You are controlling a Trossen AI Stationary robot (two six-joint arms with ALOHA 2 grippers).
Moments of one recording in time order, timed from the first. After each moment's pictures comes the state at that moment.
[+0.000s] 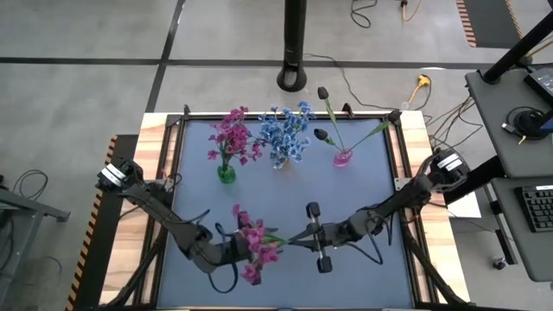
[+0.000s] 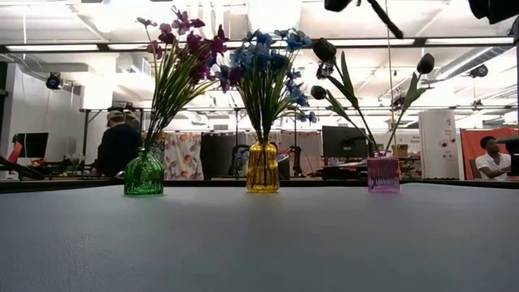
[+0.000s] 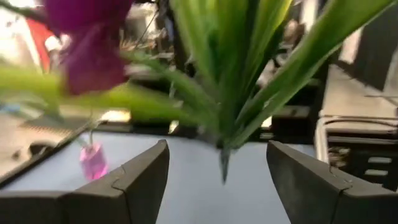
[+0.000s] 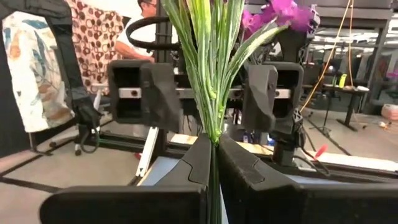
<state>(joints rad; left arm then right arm) -0.68 1.68 1.01 0.62 -0.92 -0.03 0.50 1.69 0.77 1.09 0.30 -0.13</state>
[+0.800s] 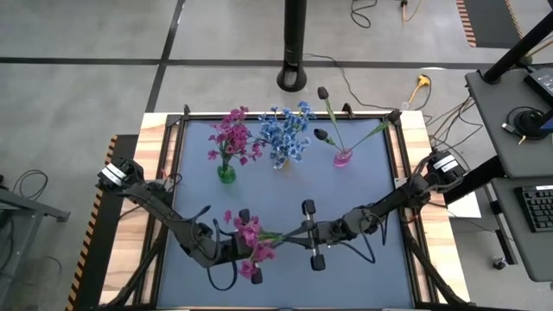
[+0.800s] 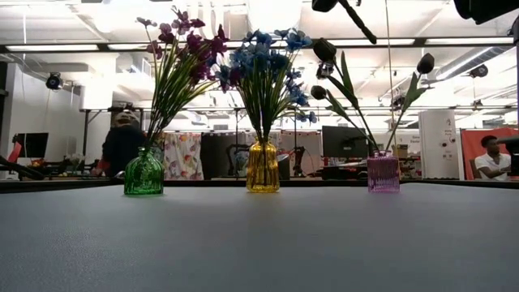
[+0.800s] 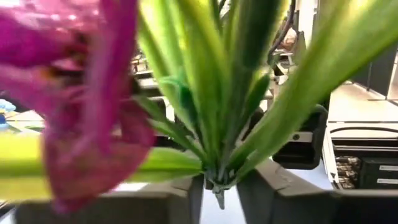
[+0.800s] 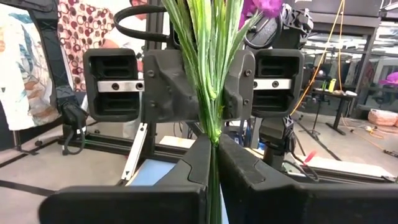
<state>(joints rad) -0.67 1.68 1.01 0.71 -0.88 0.08 0.47 1.72 0.81 1.08 0.30 -0.16</state>
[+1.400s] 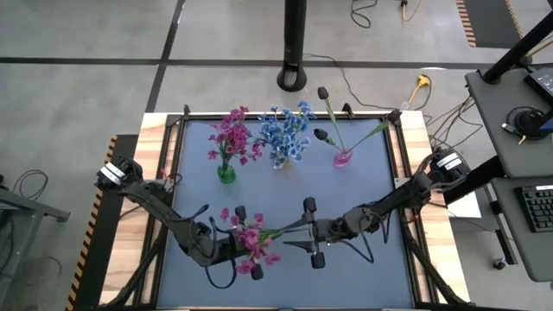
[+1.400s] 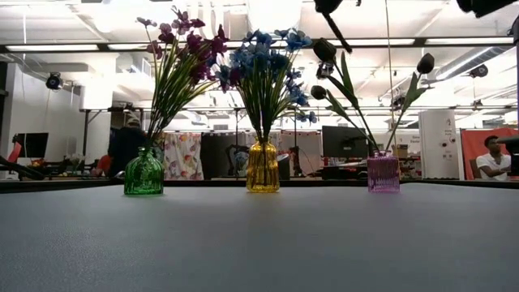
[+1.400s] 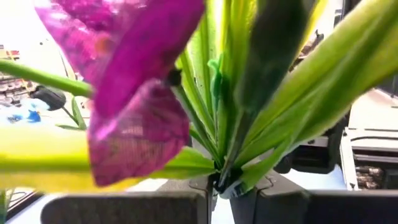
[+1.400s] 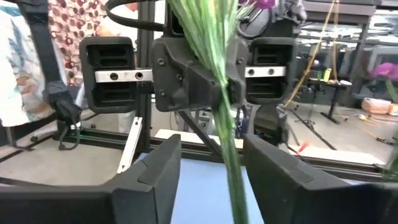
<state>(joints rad) -0.67 1.66 1.01 0.71 -0.96 0.09 0.47 1.68 0.81 1.00 0.33 -0.13</state>
